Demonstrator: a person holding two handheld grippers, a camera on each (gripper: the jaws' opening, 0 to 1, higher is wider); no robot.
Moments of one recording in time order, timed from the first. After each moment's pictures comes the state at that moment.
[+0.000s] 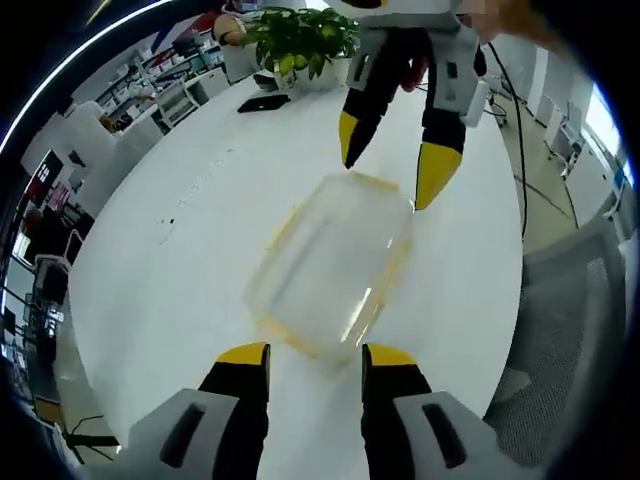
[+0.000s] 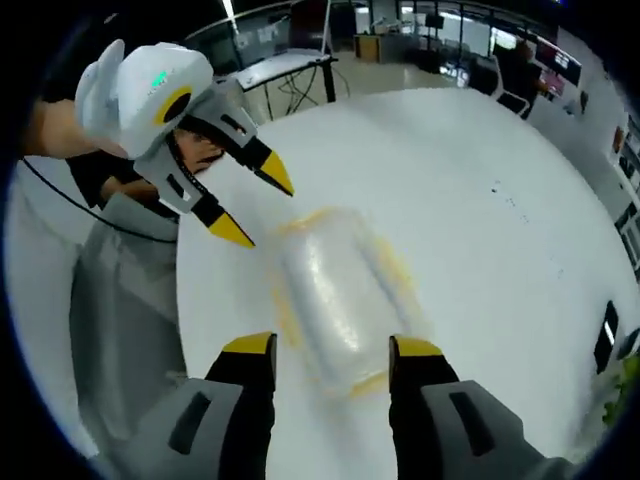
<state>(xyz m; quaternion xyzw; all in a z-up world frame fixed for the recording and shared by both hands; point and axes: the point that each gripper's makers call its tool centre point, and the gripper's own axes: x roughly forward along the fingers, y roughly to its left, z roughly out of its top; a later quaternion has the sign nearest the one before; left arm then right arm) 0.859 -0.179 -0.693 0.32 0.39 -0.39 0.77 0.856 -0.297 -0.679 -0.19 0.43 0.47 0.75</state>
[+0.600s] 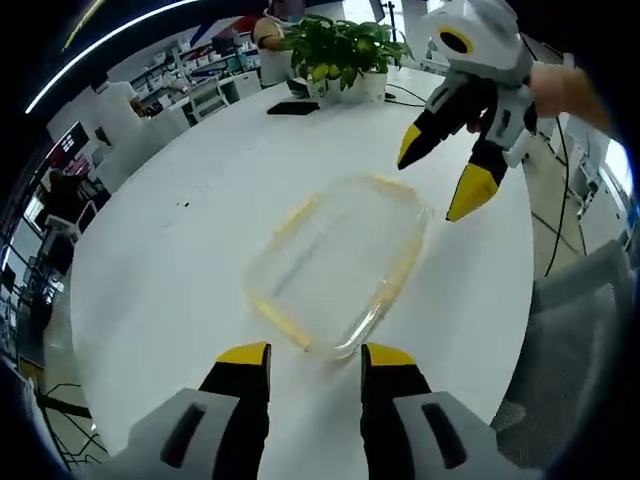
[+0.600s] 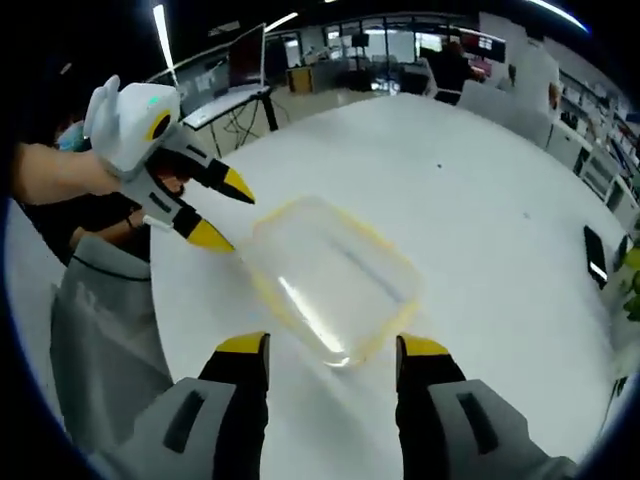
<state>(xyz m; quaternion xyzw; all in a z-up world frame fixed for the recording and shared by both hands) 0.855 -0.178 -0.708 0.27 0.37 -0.36 0.82 0.840 -0.329 -0.708 -0.12 0.41 0.37 0.82</state>
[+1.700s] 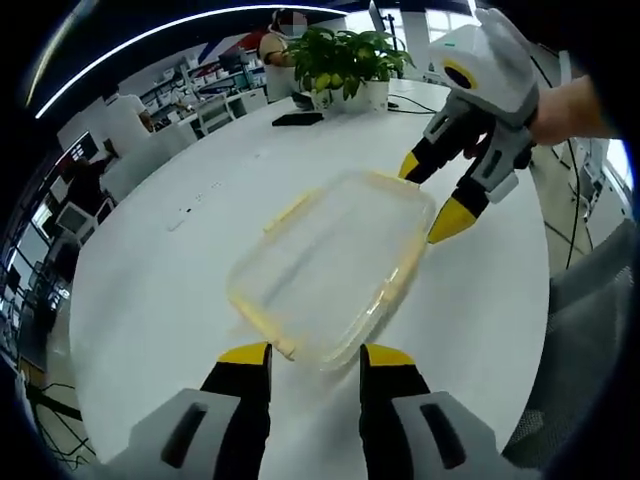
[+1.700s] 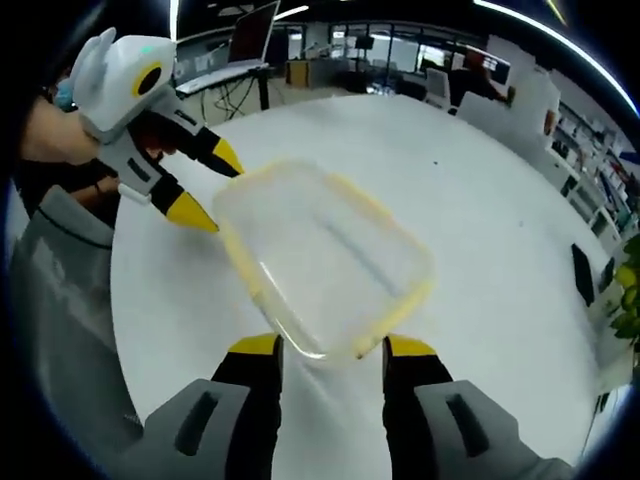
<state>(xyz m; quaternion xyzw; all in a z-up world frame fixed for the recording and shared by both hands) 0.860 -0.179 -0.731 0.27 0.34 -0.36 0.83 0.849 -0.317 -0.744 -0.19 0.38 0.36 0.83</state>
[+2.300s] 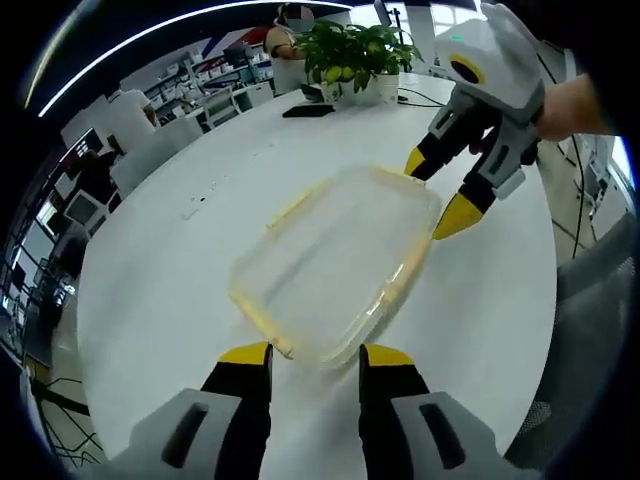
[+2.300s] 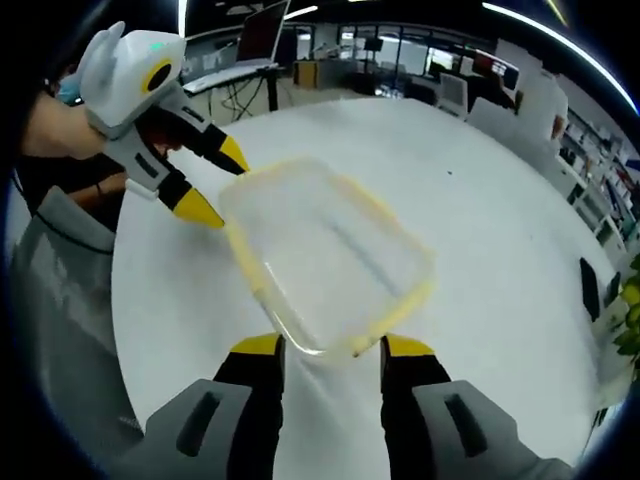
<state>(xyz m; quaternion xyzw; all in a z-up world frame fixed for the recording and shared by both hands) 0.867 -0.158 -0.731 0.27 0.35 -0.34 0.83 0.856 -0.298 -0.744 -0.19 0.38 0.37 0.82</state>
